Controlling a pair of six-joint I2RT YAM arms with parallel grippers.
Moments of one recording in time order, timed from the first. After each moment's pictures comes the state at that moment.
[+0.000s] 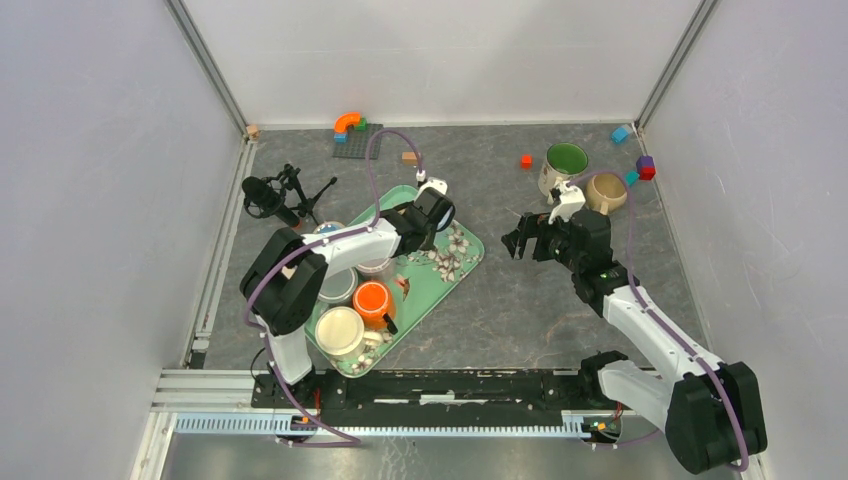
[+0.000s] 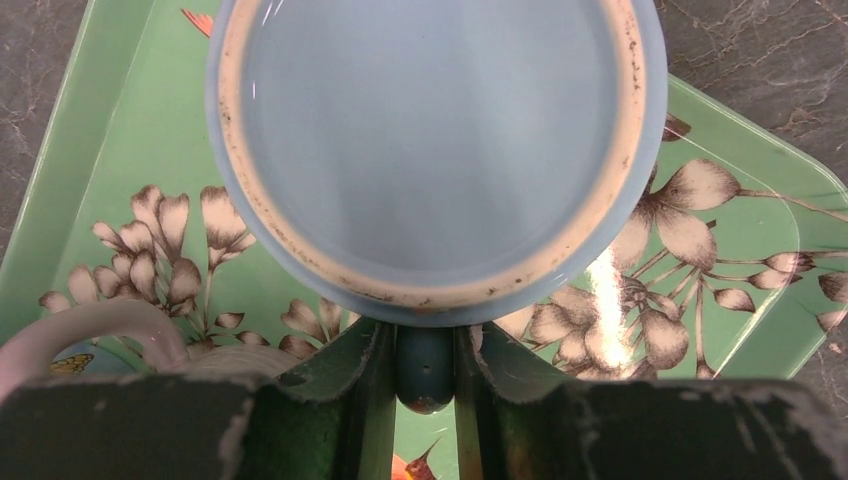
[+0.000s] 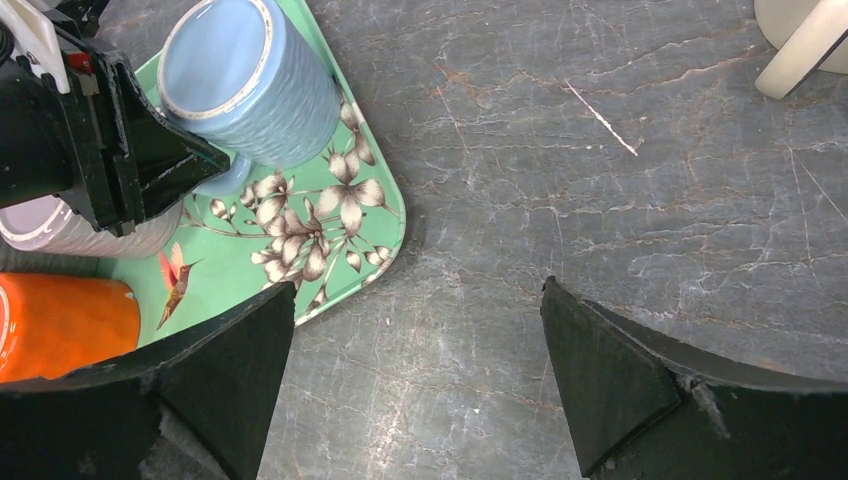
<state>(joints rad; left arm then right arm) -0.76 1.82 1.21 -0.33 -0.41 -0.33 0.28 1.02 0.54 0.06 -0.21 0.28</state>
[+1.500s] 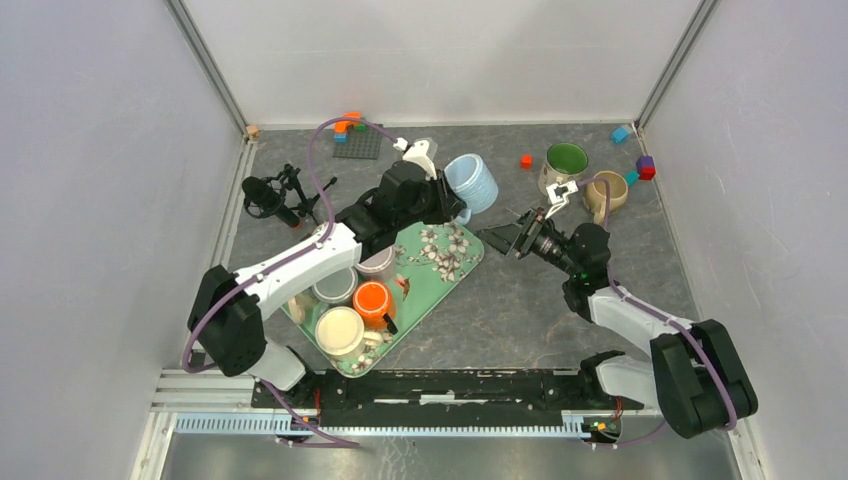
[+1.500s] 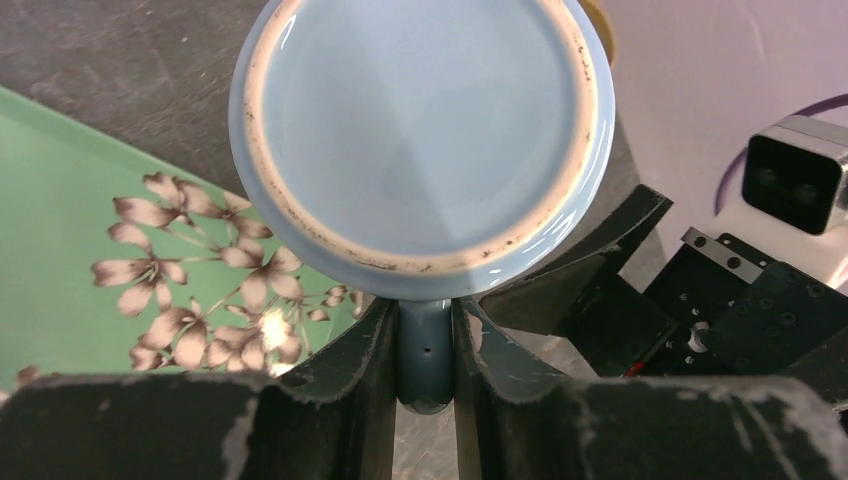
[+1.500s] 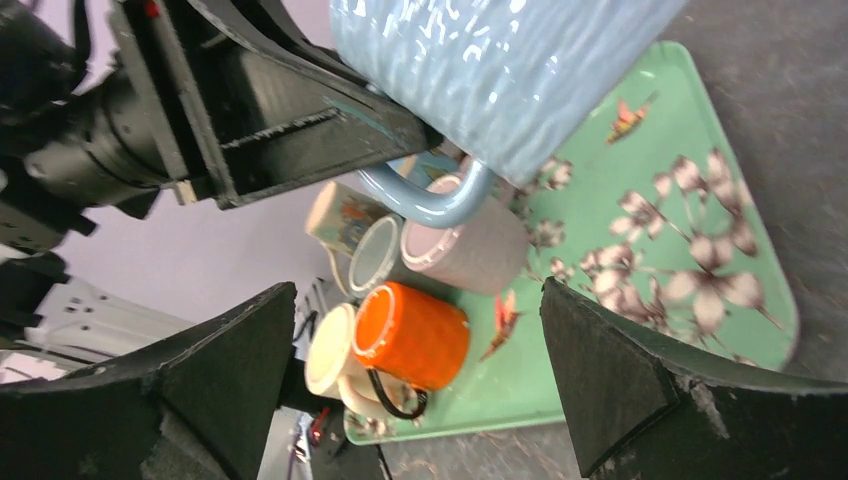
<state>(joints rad) -0.76 1.51 1.20 -0.10 -0.04 -0.64 0.31 1.18 0.38 0.82 -0.62 0.85</state>
